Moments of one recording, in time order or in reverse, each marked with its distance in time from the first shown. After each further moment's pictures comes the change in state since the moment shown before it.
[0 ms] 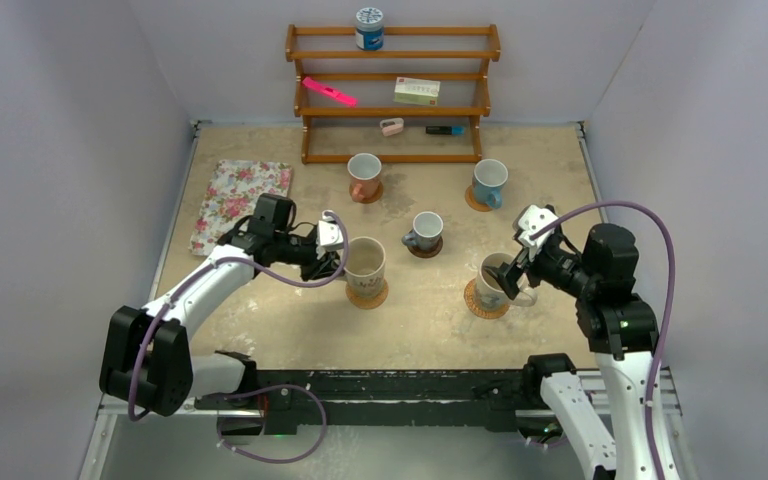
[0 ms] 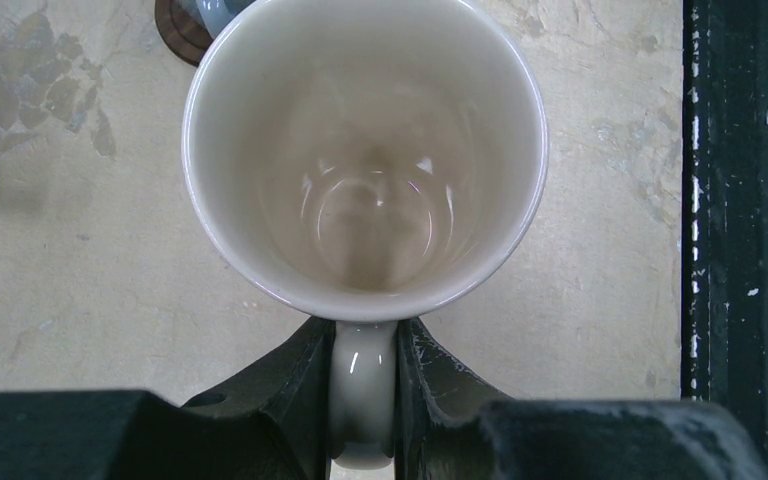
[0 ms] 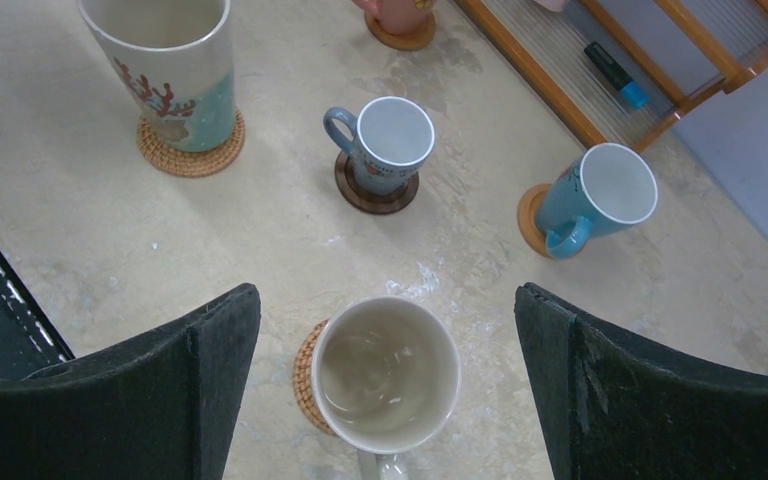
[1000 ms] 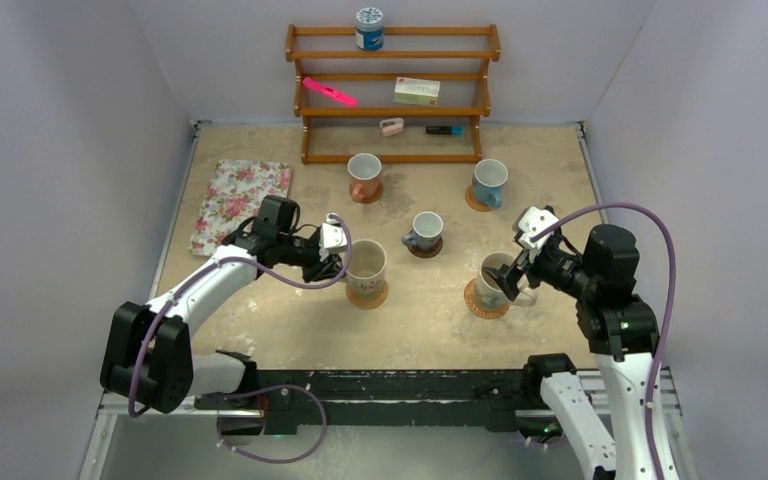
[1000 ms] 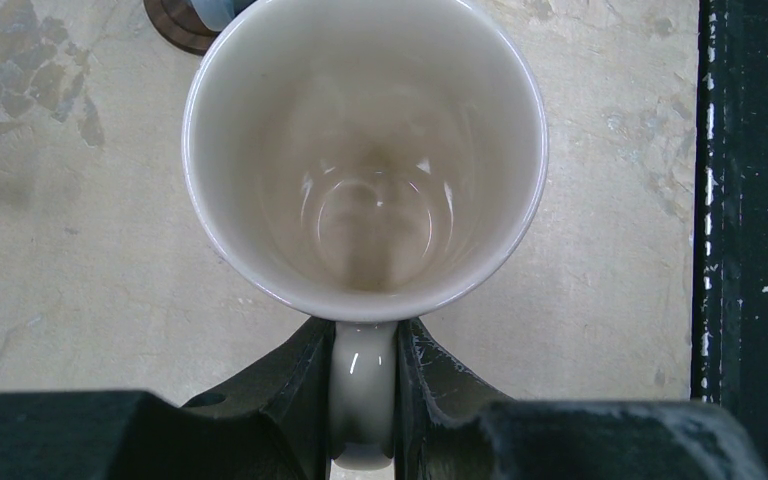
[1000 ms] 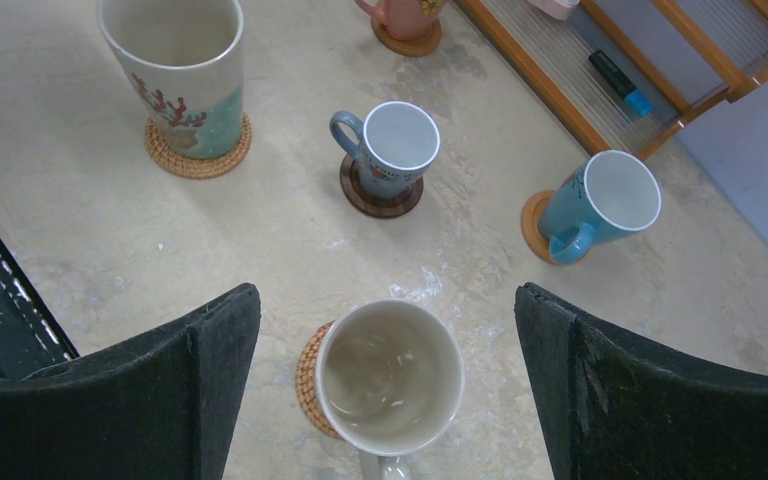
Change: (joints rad) left arm -0.023 0.015 -0.010 0.021 -0.034 -0.001; right arm 0.000 -0.005 0.000 -0.002 -0.019 -0.005
